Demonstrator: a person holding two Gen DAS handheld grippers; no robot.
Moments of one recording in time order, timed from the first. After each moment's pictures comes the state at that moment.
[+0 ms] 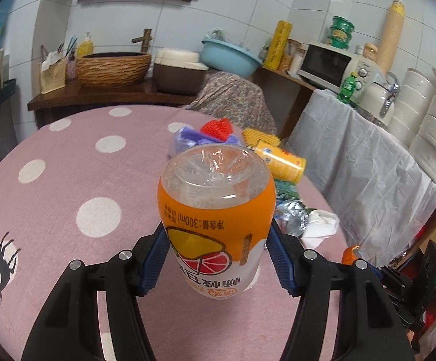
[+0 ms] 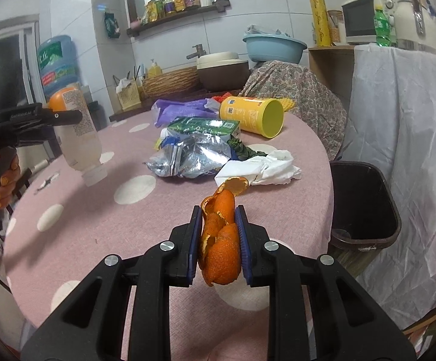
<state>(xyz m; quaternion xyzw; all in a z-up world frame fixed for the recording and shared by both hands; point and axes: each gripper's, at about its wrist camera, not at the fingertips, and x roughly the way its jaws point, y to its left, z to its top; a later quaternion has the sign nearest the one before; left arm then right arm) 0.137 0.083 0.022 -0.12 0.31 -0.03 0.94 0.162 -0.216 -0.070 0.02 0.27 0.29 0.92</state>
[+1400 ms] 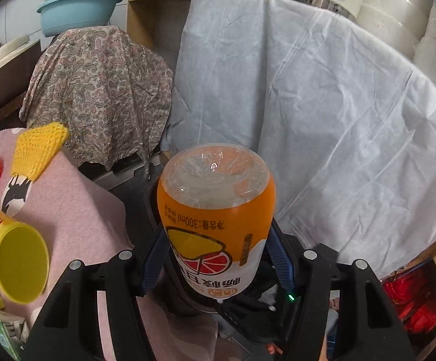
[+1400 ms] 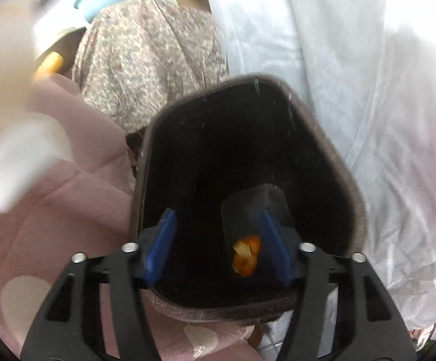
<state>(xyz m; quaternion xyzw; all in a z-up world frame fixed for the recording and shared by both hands) 0.409 -0.245 -0.049 0.00 0.44 -0.17 0.88 0.431 -0.373 -0.236 0.12 0.41 0.09 0.90</state>
